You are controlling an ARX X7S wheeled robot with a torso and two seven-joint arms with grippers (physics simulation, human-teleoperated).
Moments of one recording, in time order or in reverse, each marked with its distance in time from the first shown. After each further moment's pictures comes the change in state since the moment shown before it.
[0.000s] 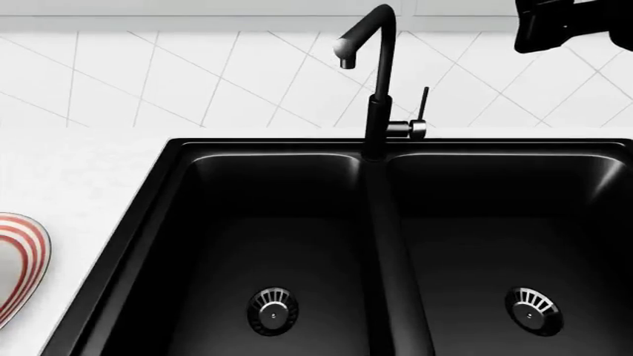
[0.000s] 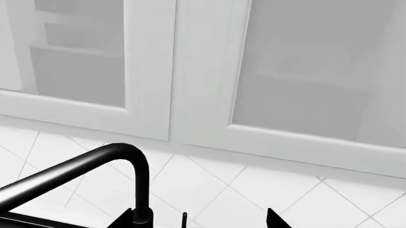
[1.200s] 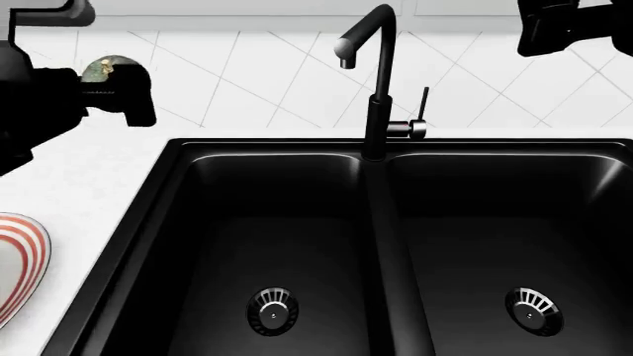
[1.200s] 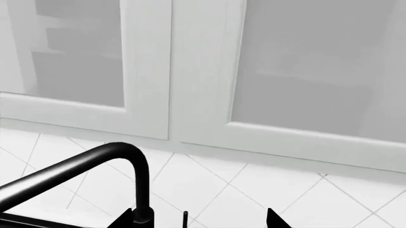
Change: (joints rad) left arm -1.087 0.207 0.749 -0.010 -0.185 -0.341 0.009; right arm -0.029 0.021 0.007 -0.006 0.015 -0.033 -0.004
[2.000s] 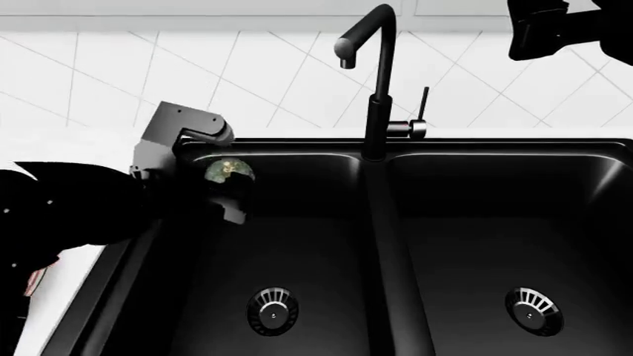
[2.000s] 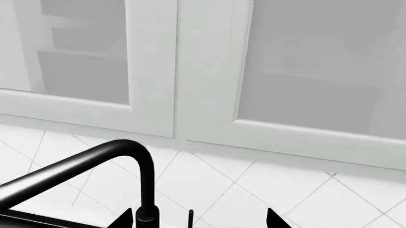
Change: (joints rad) left arm 0.168 0.130 0.304 -0.054 0.182 0.117 0.347; right arm -0.013 -0.008 -0.013 0.005 -0.007 -0.021 -0.016
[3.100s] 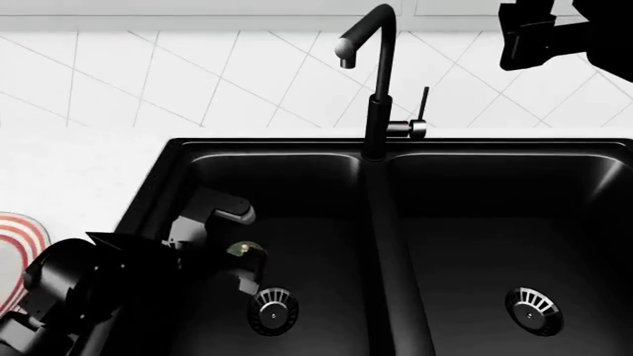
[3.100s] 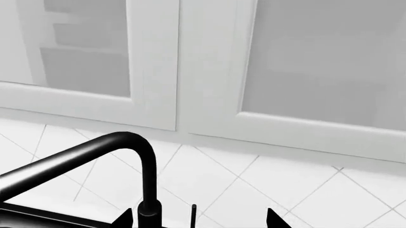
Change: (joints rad) left arm 0.212 0.047 0.141 -0.138 0.114 0.137 0.128; right arm -0.033 -0.001 -0.015 0.001 -0.011 -0.031 -0.015
